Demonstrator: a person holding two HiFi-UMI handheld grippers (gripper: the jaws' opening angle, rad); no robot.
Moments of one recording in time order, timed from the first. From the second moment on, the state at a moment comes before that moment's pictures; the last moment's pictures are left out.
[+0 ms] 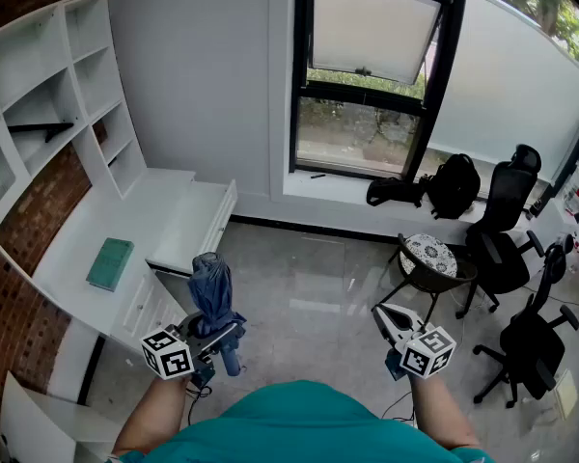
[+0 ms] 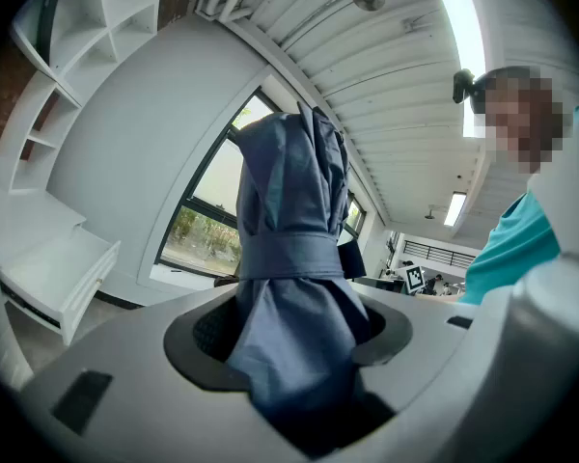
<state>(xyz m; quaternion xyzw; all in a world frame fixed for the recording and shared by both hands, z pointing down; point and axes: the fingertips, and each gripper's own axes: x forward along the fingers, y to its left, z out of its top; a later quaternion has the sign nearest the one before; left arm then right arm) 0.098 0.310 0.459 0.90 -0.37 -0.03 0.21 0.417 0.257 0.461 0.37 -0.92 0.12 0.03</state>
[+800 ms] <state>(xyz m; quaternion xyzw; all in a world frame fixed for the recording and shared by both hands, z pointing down) 0.190 0.320 0.457 0.90 -0.38 -0.05 0.21 0.506 0.273 0.459 0.36 -0.93 0.11 0.04</state>
